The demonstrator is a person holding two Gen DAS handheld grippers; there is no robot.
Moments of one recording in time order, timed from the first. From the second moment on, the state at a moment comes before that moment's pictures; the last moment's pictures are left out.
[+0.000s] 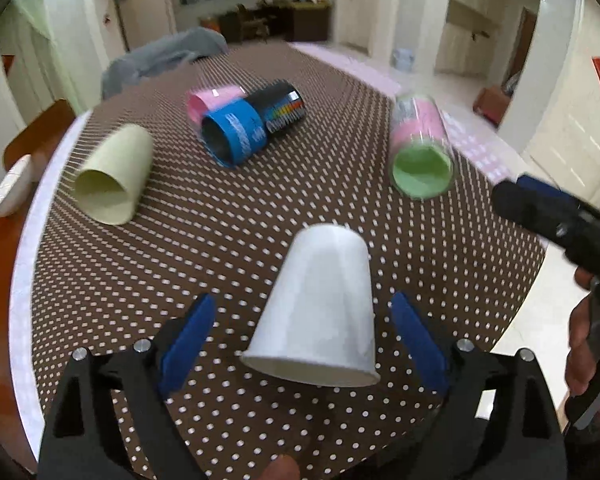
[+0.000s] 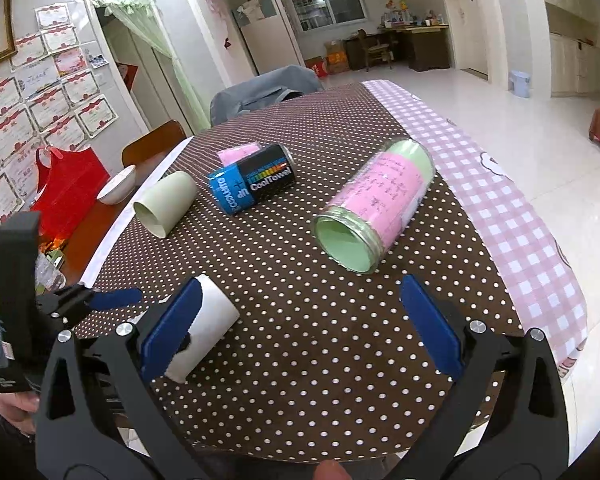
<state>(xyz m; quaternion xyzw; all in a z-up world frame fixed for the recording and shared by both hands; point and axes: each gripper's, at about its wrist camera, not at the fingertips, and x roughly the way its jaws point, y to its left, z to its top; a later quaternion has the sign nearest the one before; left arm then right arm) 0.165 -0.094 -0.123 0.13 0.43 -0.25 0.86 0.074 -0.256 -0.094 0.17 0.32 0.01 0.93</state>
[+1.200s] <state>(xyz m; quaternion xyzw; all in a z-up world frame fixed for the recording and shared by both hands) 0.008 -0.002 0.002 0.03 0.15 -0.02 0.99 -0.002 -0.184 -0.007 0.09 0.19 0.03 0.98</state>
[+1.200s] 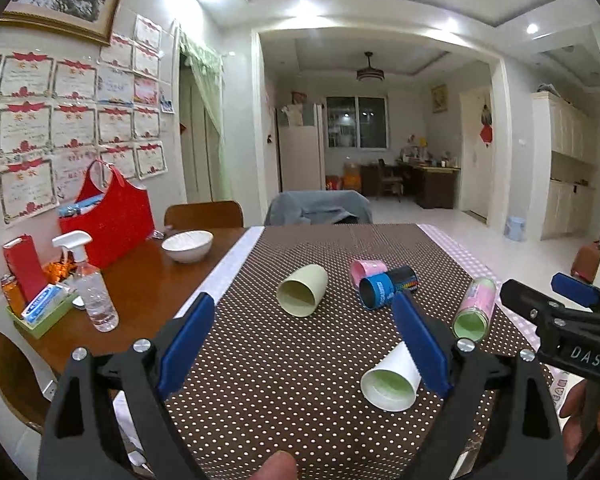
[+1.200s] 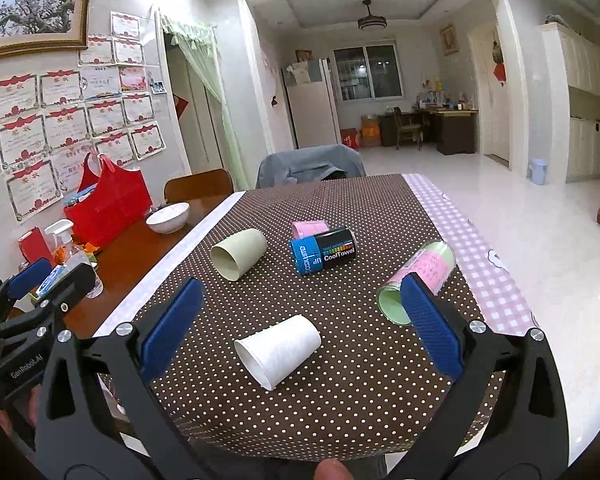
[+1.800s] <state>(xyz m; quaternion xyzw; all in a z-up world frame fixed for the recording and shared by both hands) 0.025 0.015 -0.025 0.01 0.19 -0.01 0.98 0.040 -0.171 -0.039 0.10 0.28 0.05 0.95</state>
